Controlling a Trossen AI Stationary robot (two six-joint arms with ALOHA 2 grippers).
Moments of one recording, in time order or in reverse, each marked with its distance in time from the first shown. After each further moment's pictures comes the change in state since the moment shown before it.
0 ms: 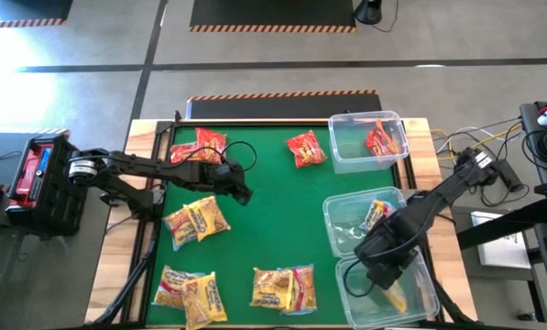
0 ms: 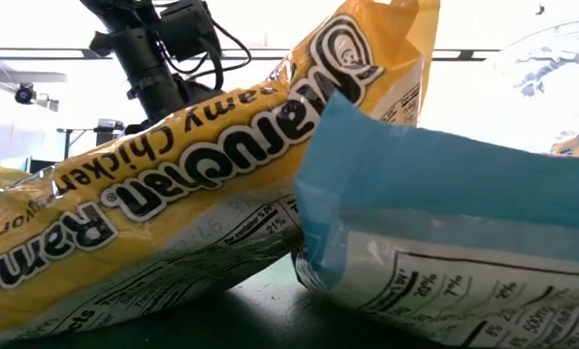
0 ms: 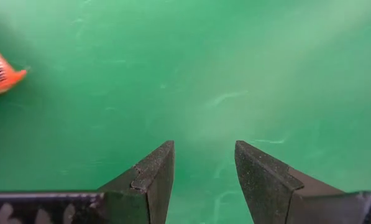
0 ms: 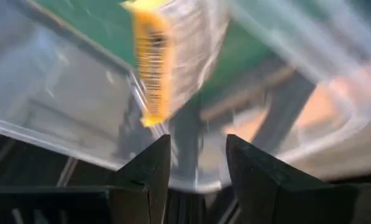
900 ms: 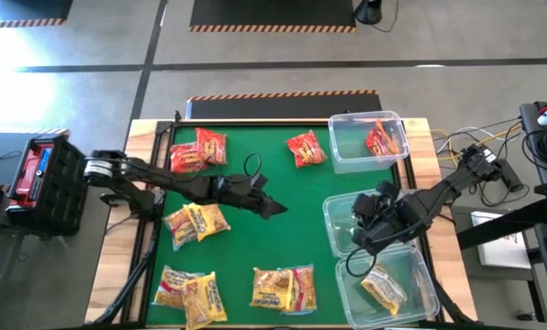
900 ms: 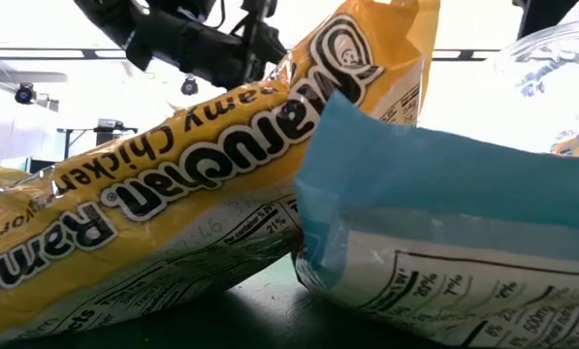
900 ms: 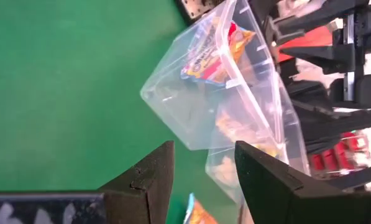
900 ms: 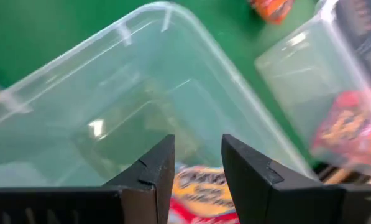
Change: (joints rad) left arm -0.140 0.168 0.000 0.836 0.276 -0.244; right arm -0.065 -0.054 0.021 -0.106 1.013 -0.423
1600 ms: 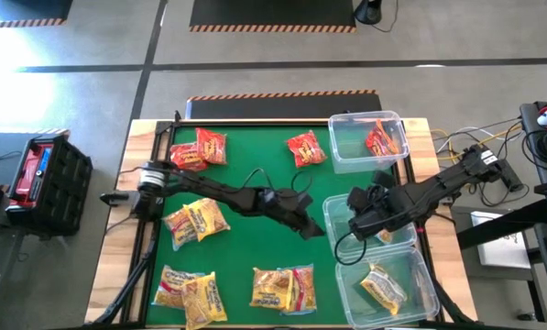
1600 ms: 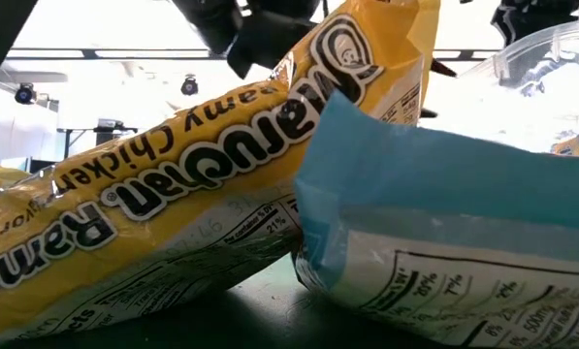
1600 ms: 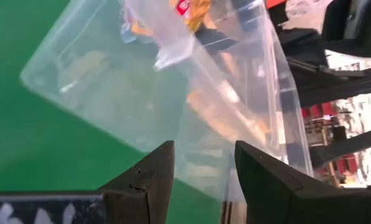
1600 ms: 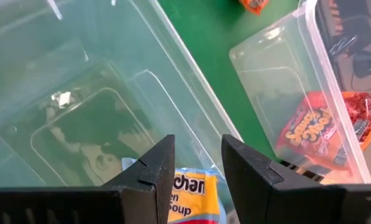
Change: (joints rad) left arm -0.060 0.457 0.537 -0.110 0.167 0.044; right arm -0.117 0.000 -0.074 -0.008 -0.019 -0.172
